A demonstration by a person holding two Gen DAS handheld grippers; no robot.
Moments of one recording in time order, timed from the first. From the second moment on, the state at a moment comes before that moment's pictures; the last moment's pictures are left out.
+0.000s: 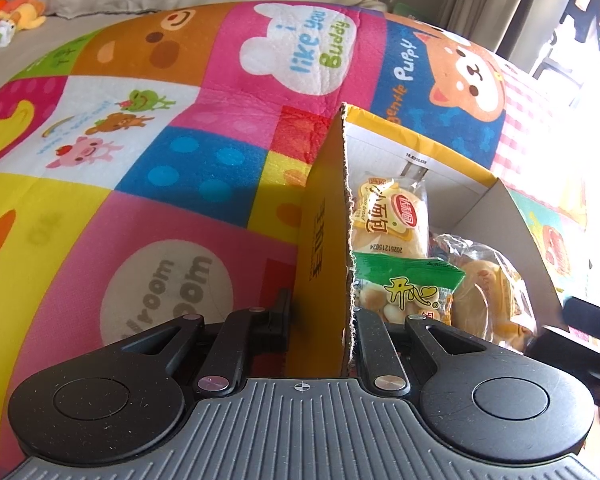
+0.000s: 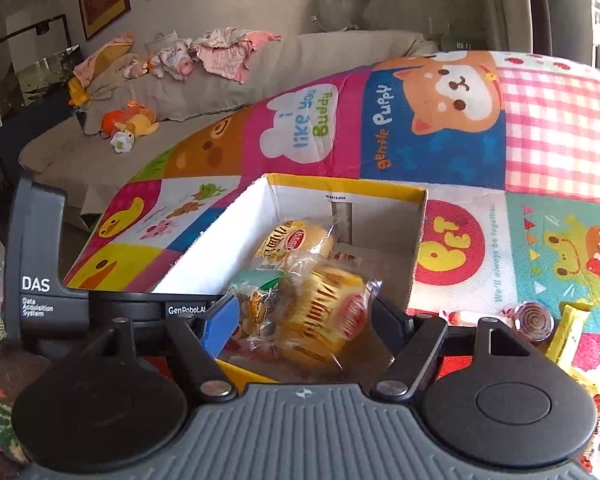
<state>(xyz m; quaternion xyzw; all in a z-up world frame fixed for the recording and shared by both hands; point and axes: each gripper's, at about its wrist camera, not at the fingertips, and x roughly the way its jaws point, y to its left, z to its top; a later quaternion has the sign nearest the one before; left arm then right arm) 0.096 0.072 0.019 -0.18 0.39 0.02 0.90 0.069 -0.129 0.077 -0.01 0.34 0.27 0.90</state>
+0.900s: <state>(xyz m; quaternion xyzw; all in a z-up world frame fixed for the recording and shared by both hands) 0.097 0.071 0.019 -0.18 0.39 0.02 0.90 -0.011 -0.249 0.014 0.10 0.39 0.17 0.90</state>
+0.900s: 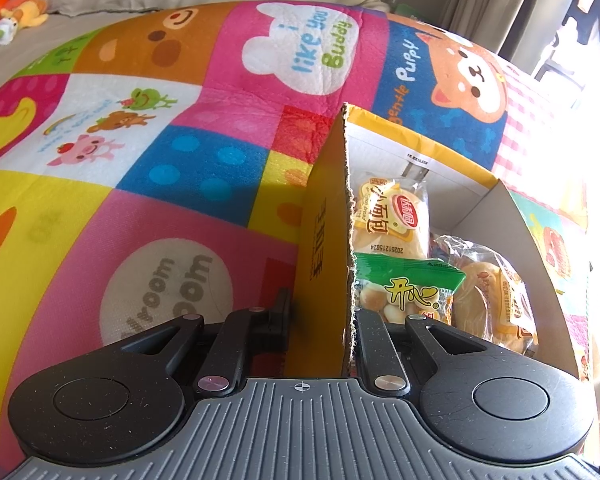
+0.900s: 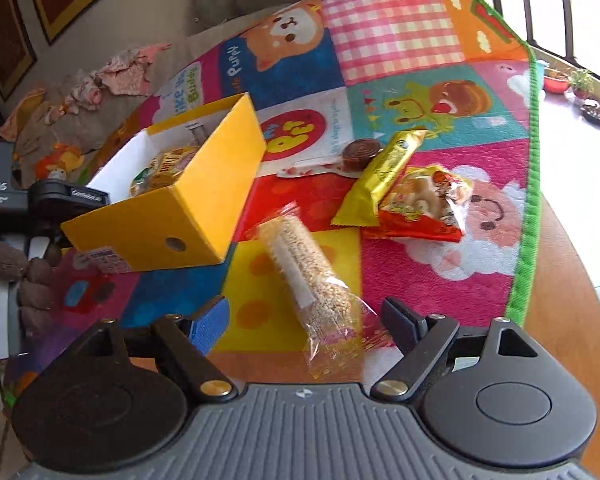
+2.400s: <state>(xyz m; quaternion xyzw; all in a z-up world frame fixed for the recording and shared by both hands) 0.097 0.068 0.020 -0.17 0.39 0.02 0.90 -0.011 -0.229 0.053 -0.04 0.37 0.18 0.91</state>
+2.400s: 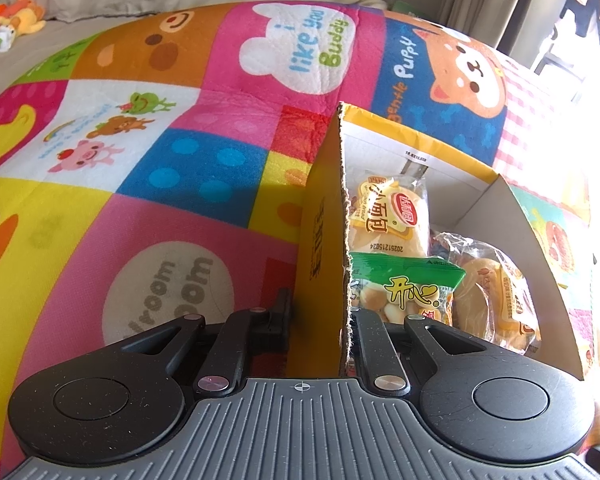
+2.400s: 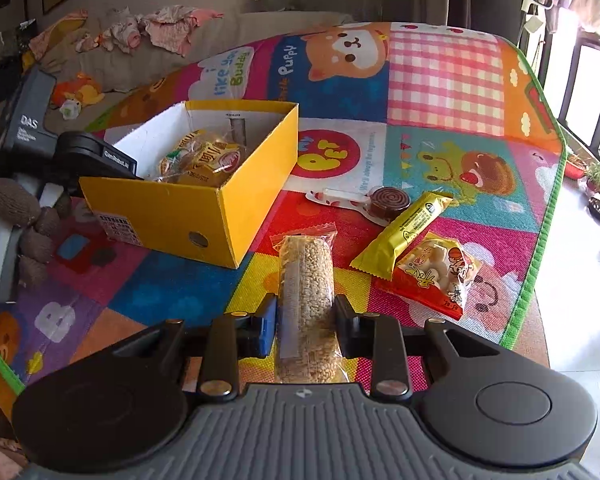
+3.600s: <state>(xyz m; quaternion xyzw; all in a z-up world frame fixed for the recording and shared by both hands) 0.094 0.071 0.018 -0.18 0.39 0.02 0.90 0.146 -0.098 0.107 0.14 0.39 0.25 0.88</state>
